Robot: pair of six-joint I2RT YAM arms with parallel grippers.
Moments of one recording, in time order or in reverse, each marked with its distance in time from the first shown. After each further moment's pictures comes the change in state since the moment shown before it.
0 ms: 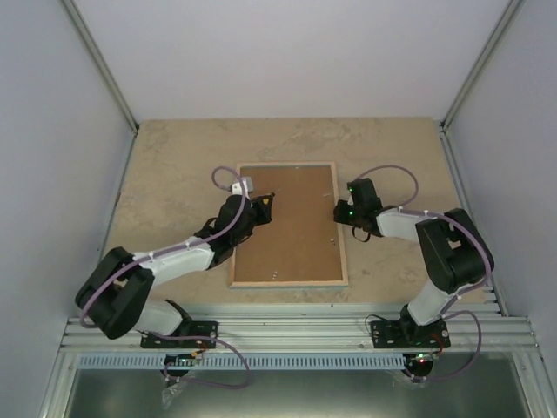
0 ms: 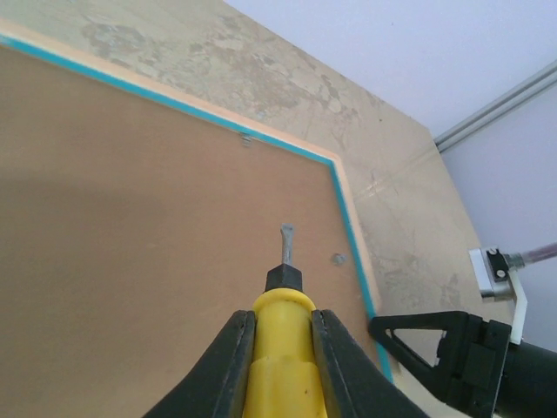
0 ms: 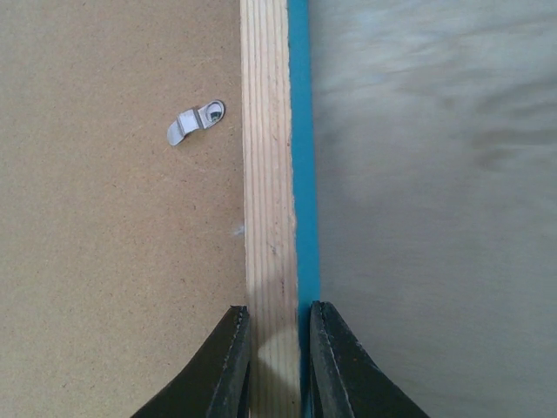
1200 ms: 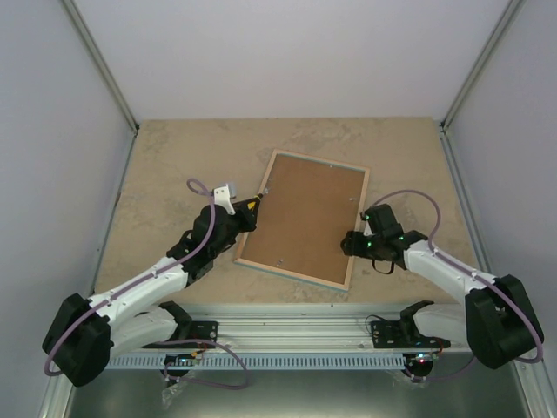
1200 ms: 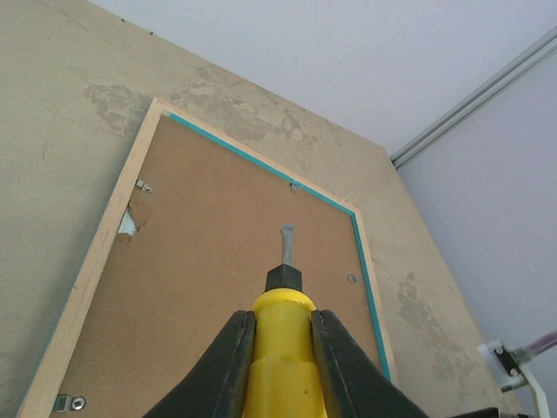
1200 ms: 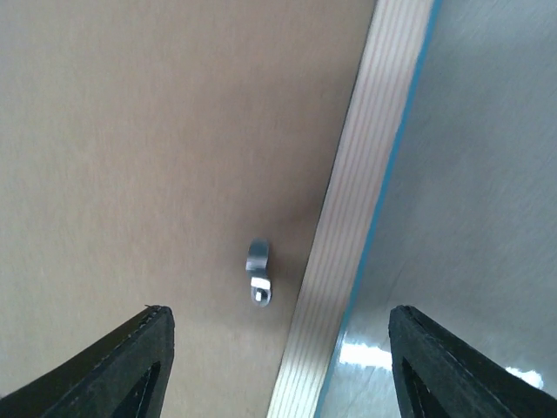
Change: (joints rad) left arm 0.017 -0.365 -0.105 -0.153 0.021 0.058; right arm 0.008 -0.502 -0.235 -0.417 -0.050 -0.008
